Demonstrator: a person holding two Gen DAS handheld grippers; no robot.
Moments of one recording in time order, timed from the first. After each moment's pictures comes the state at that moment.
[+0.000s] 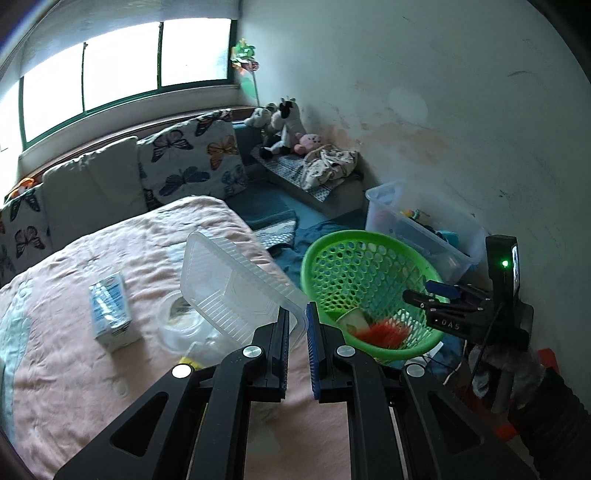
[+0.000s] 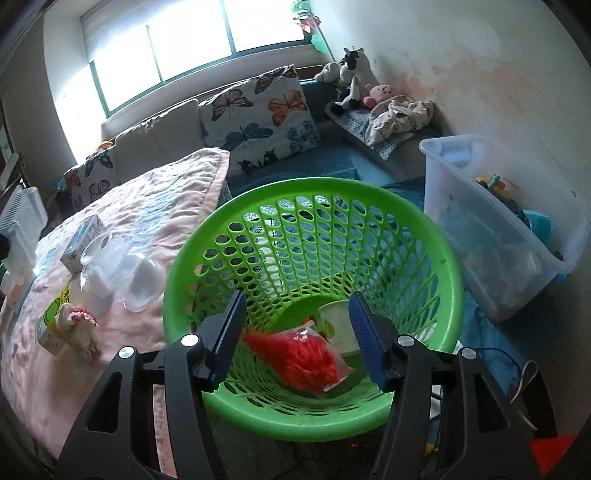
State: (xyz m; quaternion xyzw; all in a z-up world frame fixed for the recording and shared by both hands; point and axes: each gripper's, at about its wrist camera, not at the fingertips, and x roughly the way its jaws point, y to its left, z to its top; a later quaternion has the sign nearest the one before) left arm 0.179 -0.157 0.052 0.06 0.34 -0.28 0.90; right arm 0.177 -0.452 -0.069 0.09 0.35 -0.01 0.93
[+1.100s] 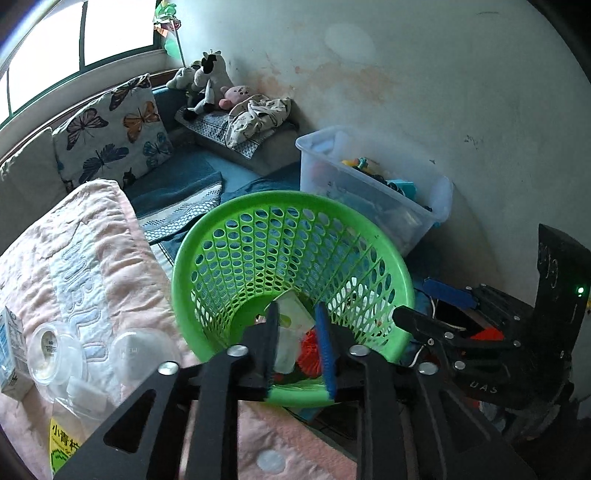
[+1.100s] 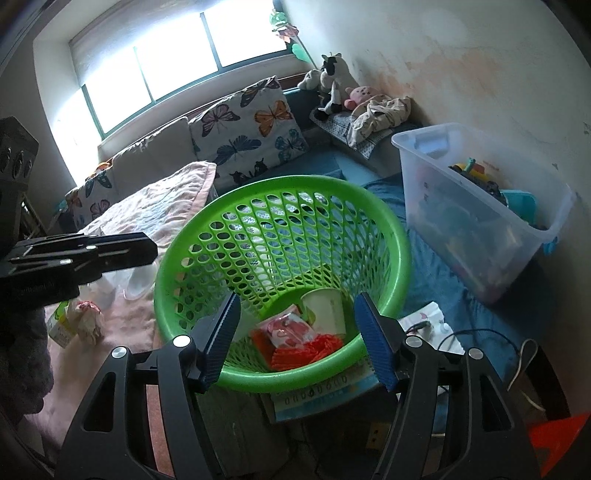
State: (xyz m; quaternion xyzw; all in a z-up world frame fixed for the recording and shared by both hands) left arm 0.212 -0.296 -0.005 0.11 0.40 -0.37 0.83; right arm 0.129 -0.487 -0.069 0.13 0.33 -0.02 0.93
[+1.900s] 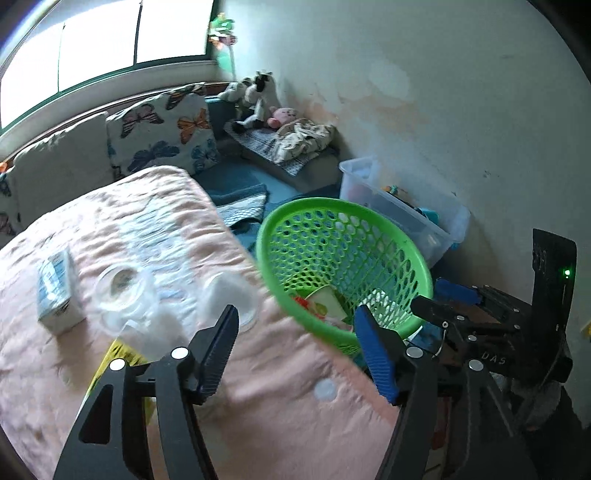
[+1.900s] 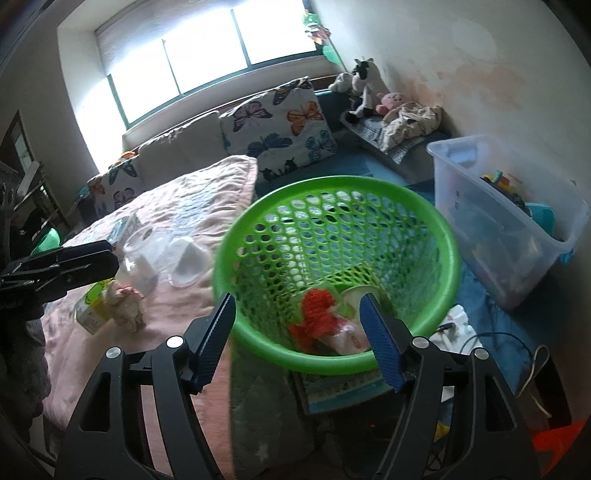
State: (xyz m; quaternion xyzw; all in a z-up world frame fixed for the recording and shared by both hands) left arm 0.181 -0.184 0.013 0.05 0.38 -0.32 0.87; right arm 0.122 -0.432 -0.053 0.11 0.33 0.03 0.94
